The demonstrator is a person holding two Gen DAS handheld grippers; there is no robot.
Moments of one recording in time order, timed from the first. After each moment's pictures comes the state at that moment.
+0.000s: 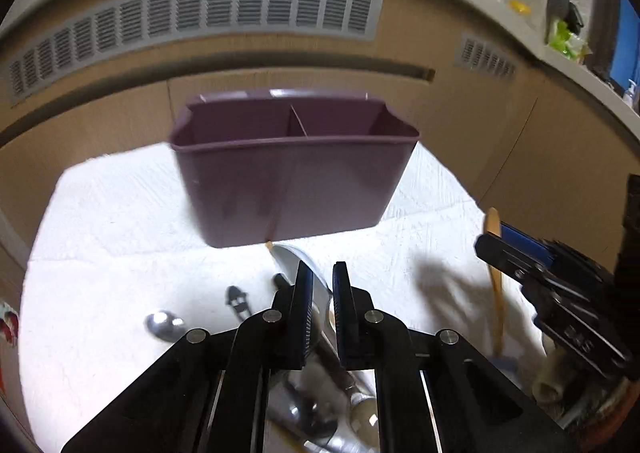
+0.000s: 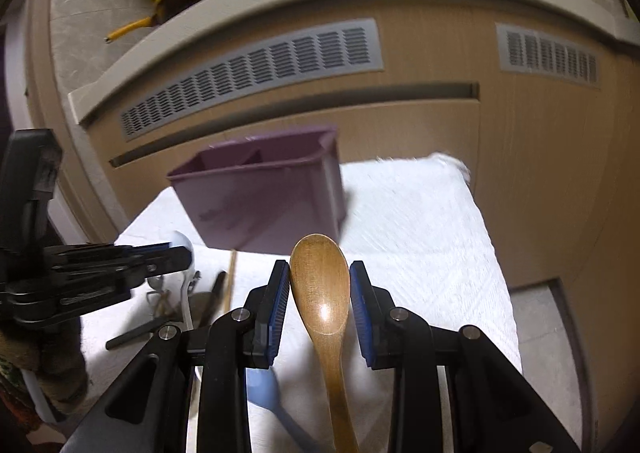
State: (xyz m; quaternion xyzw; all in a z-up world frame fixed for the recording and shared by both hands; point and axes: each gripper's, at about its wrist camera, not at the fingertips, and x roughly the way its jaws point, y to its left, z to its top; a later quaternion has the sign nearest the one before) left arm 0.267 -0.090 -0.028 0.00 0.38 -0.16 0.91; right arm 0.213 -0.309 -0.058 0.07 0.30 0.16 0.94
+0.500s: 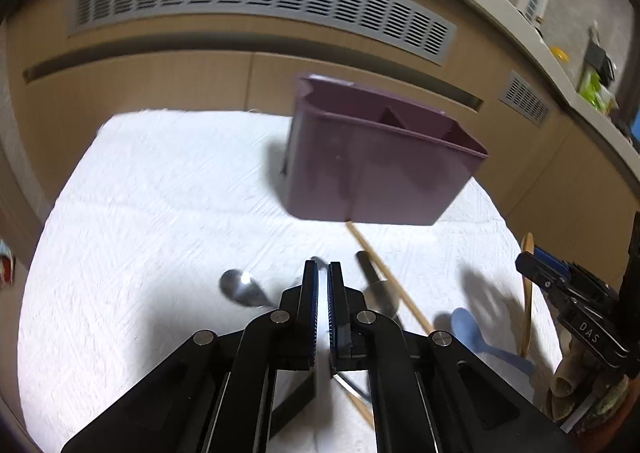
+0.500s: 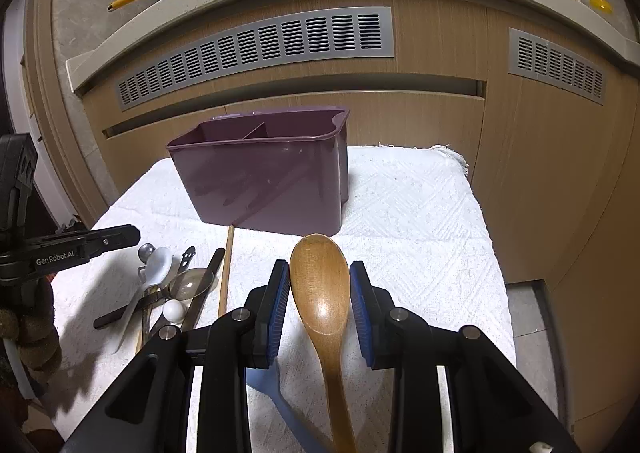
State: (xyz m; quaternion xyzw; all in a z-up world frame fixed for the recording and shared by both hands) left arm 0.247 -0.004 -0.048 -0.10 0.39 -0.12 0.91; right arm 0.211 -0.295 -0.061 0.03 0.33 0.14 0.93
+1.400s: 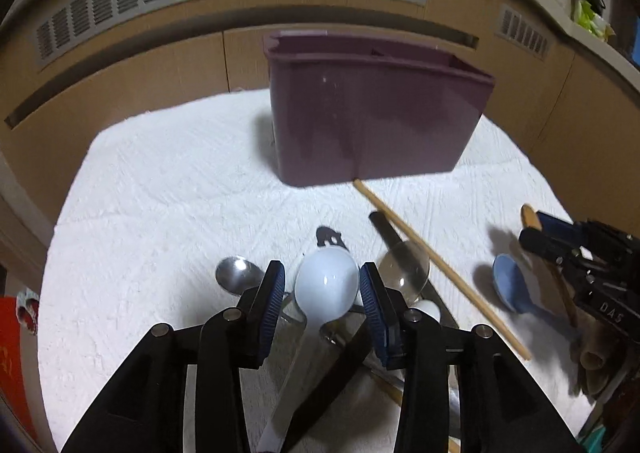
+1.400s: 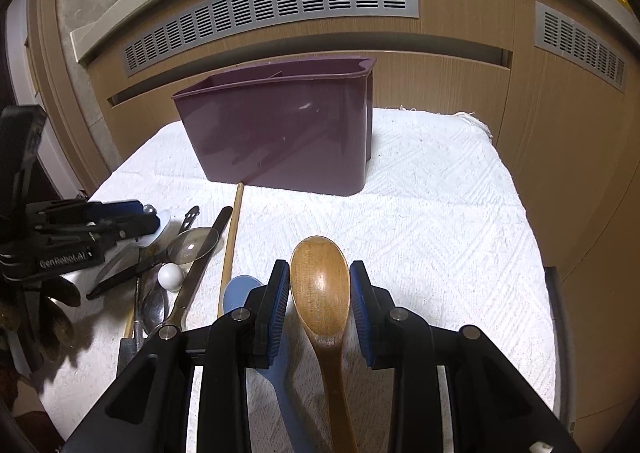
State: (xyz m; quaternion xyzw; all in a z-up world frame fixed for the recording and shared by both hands) left arm 0.253 -0.028 -0.077 0.02 0.43 -0.12 0.89; right arm 0.214 -0.281 -0.092 0.02 0.38 0.17 0.91
